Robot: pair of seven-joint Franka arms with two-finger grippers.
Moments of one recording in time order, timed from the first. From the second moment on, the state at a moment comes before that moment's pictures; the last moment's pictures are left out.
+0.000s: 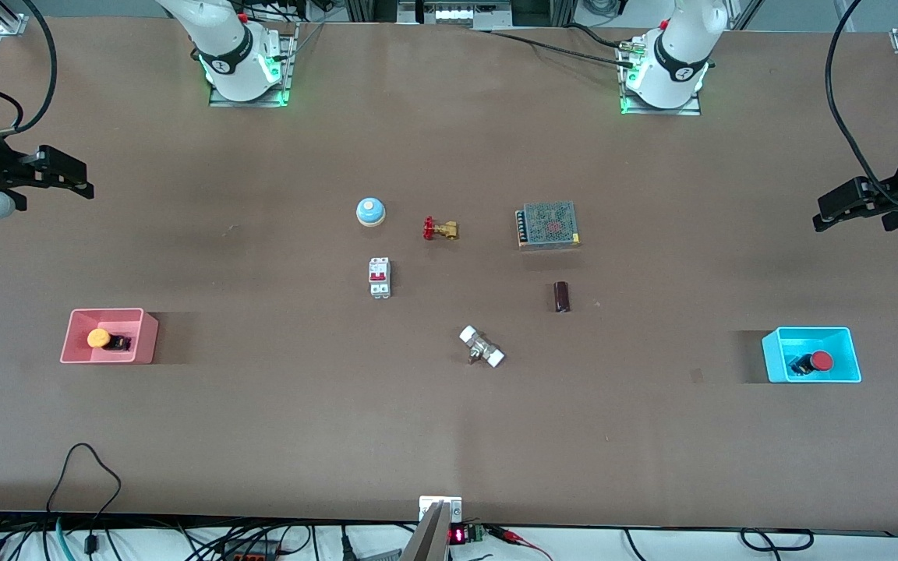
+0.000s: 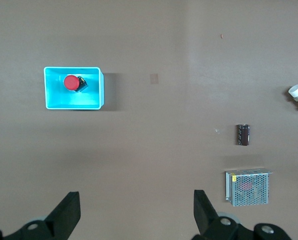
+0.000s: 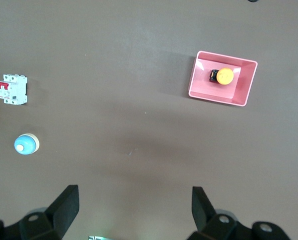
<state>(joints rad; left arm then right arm) 0.07 0.10 -0.04 -1.50 -0.02 1.59 0.00 -0.01 0.06 -0.01 -1.58 0.01 1.56 -0.22</state>
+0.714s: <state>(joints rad) 0.10 0.21 -0.03 -1.52 -0.02 1.61 0.00 -0.01 0.07 -0.01 -1.58 0.01 1.55 -0.22</state>
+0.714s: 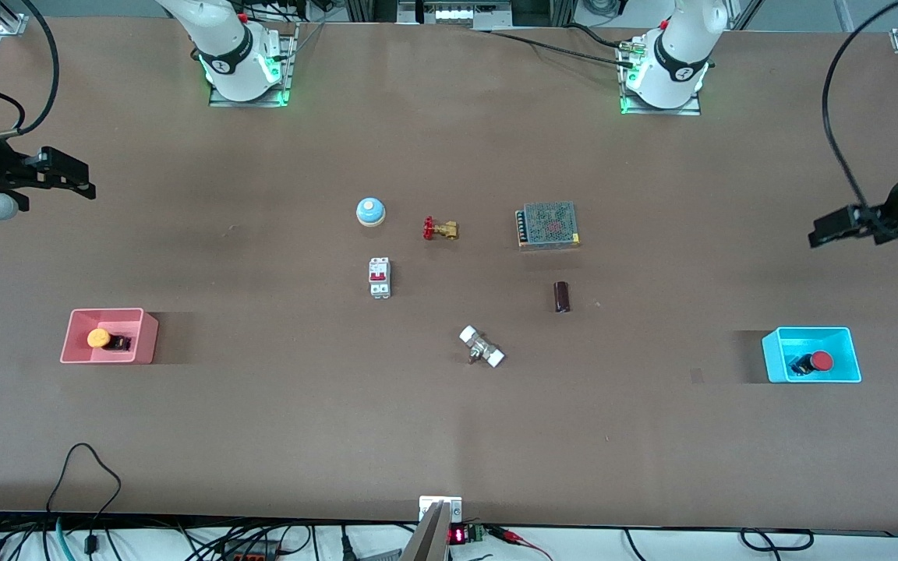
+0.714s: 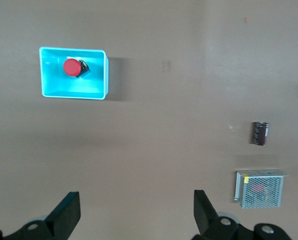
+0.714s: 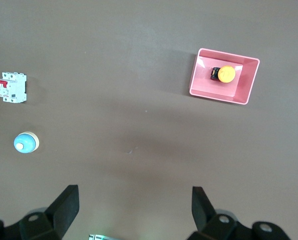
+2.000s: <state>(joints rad) 0.27 0.70 -0.02 -1.43 0.02 2.06 0.13 -0.11 0.10 -0.02 -2.06 -0.24 2.27 -0.22</state>
